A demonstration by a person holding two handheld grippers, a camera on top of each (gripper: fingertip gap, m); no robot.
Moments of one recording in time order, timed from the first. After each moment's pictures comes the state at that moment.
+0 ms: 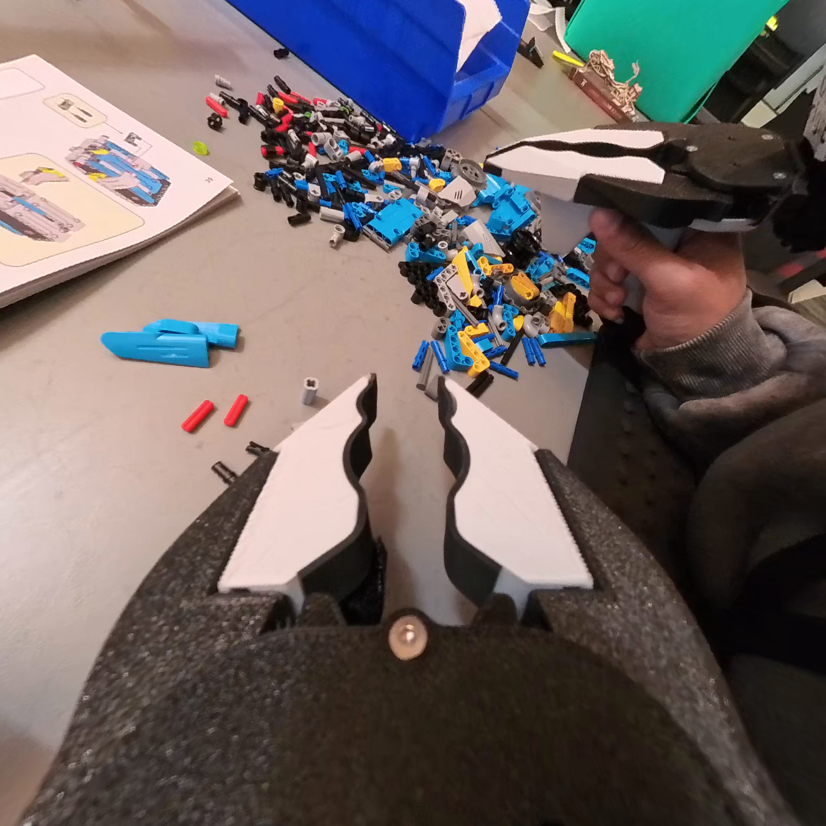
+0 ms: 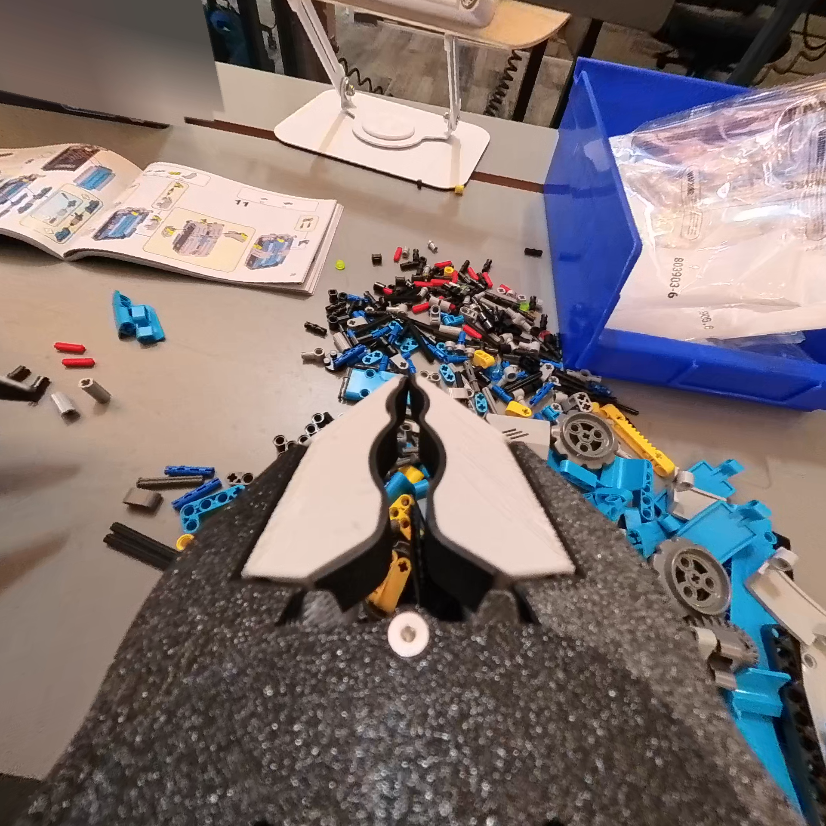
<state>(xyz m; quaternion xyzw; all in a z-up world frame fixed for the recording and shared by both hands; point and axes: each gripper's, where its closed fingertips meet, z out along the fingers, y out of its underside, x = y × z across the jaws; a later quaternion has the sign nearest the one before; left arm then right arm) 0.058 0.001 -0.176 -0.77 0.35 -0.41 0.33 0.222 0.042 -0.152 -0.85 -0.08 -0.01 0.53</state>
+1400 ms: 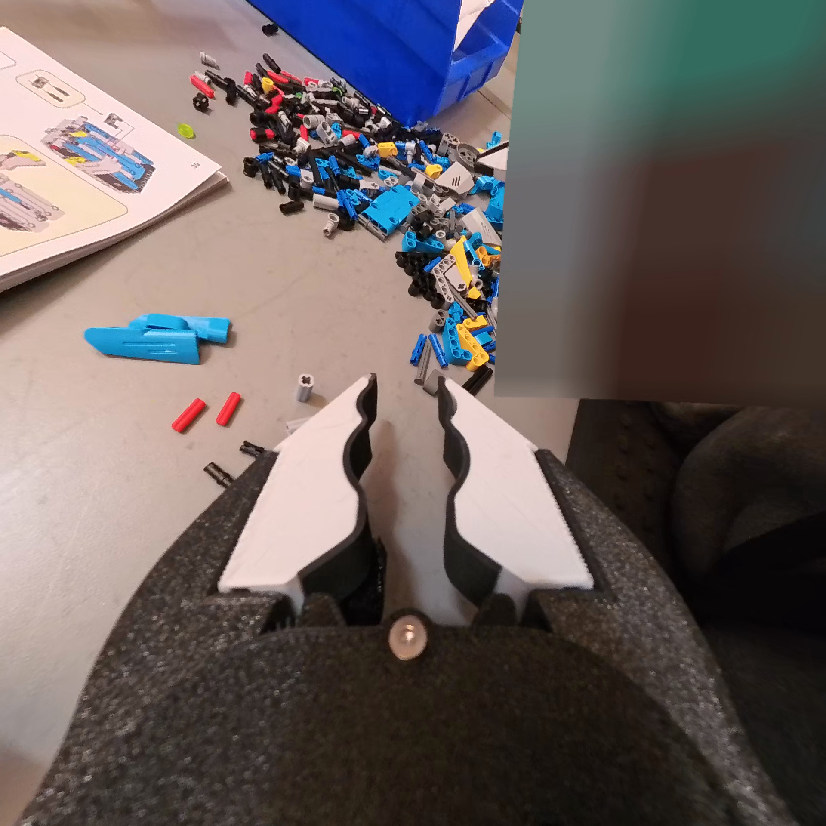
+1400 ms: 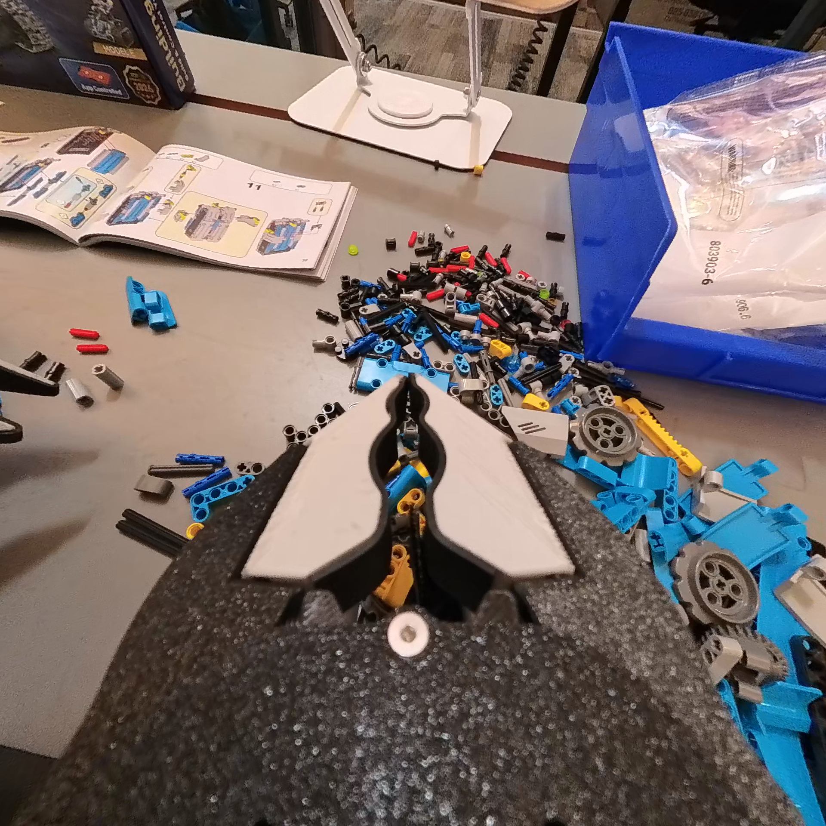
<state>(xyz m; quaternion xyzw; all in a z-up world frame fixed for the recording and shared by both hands) 0.060 0.000 -0.180 -0.77 0.36 -0.42 0.32 0.217 0.042 -0.161 -0.85 -0.09 0.01 0.51</state>
